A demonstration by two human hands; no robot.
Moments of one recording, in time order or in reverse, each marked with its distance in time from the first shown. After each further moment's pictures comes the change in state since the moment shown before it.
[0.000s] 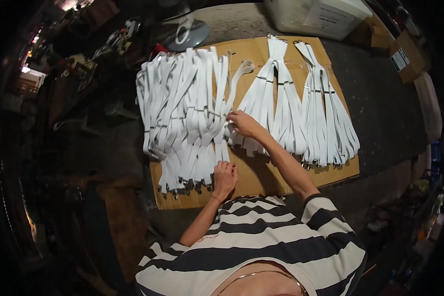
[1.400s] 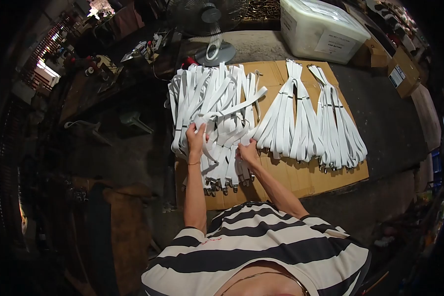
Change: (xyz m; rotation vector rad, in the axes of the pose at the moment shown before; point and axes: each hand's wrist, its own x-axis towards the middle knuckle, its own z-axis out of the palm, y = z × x) left_hand 0.093 -0.138 -0.156 -0.981 0.352 -0.342; right_hand 0.001 -0.080 0.157 0.764 0.565 0.822
